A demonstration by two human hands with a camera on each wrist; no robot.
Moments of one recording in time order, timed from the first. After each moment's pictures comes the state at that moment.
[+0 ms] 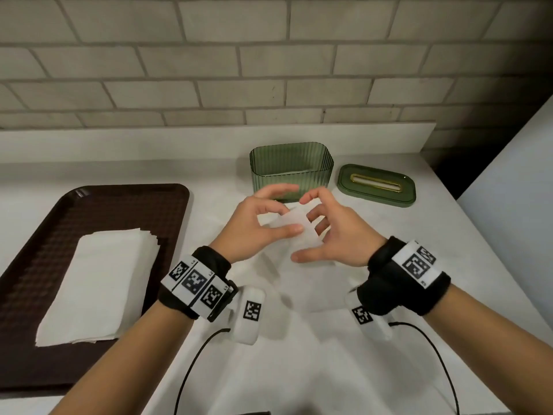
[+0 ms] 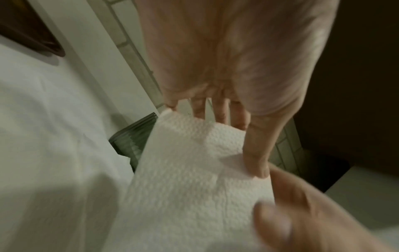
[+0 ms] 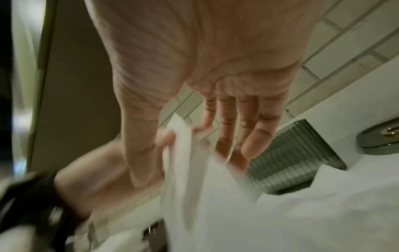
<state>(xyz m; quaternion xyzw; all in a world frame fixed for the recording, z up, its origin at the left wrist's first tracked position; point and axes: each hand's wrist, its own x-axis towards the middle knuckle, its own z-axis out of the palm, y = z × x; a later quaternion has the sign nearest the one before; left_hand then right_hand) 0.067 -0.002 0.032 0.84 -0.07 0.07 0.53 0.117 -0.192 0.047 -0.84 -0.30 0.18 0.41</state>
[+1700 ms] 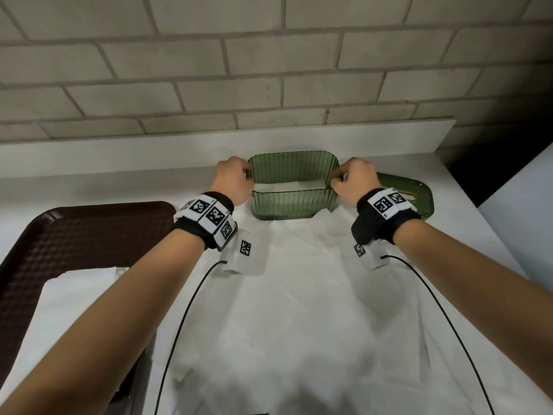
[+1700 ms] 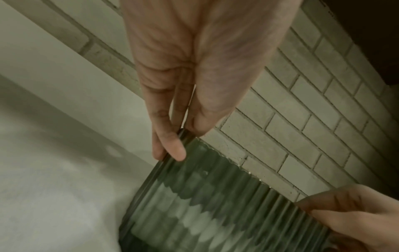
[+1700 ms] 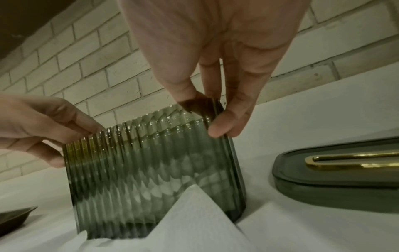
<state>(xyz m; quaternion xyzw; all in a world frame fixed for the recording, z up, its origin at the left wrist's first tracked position) 0.232 0.072 0.010 0.91 0.15 0.04 0.37 0.311 -0.168 -0.003 -0.96 -0.12 0.00 0.27</state>
